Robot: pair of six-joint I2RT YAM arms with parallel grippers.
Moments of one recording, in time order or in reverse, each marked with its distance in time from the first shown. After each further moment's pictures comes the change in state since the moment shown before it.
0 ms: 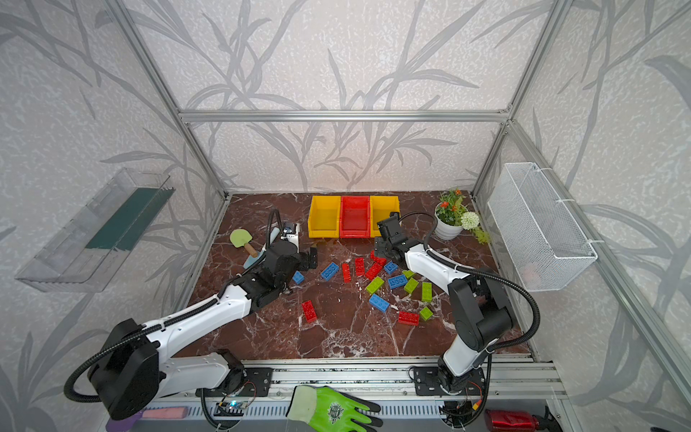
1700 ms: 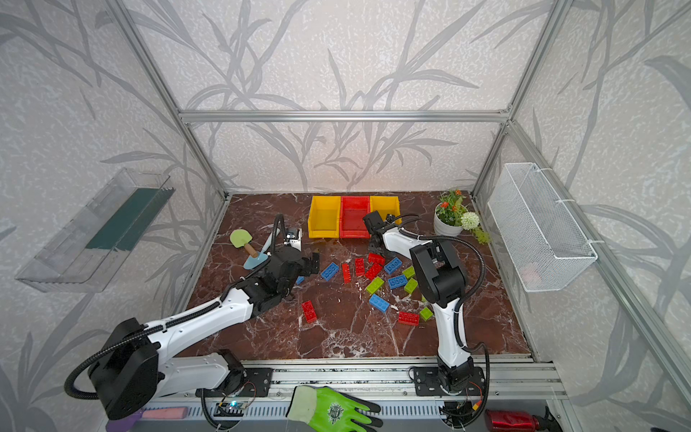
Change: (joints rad) left arm -0.044 0.004 -0.026 -0.013 -0.048 -0.017; right arm -0.012 0.435 0.360 -0.181 0.034 0.252
